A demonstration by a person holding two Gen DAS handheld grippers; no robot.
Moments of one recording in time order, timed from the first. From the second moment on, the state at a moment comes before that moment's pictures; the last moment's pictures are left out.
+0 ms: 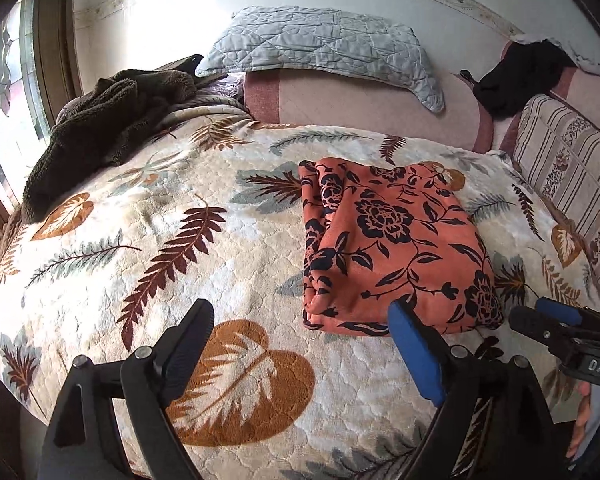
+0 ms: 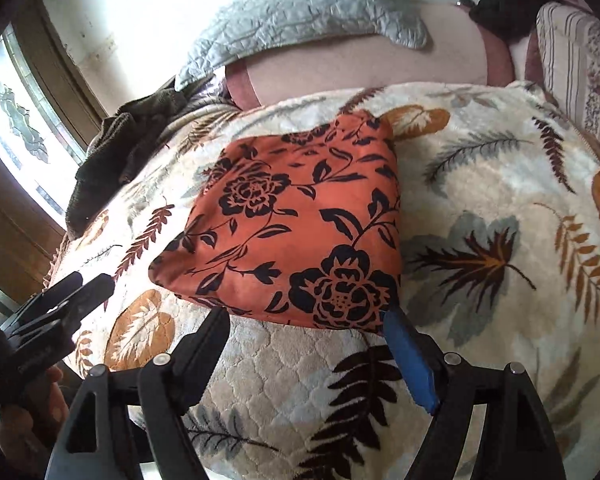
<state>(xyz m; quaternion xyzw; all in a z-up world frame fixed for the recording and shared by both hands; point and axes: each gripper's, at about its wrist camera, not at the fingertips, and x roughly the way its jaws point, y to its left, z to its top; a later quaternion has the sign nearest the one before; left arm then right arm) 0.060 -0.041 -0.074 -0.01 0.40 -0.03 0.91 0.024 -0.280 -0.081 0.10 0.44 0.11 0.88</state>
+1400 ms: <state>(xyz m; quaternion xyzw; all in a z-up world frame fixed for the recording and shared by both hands) 0.022 -0.050 -0.048 0.02 0.38 -0.02 0.92 -0.010 -0.252 -0.064 0.01 0.41 -0.01 0.91</state>
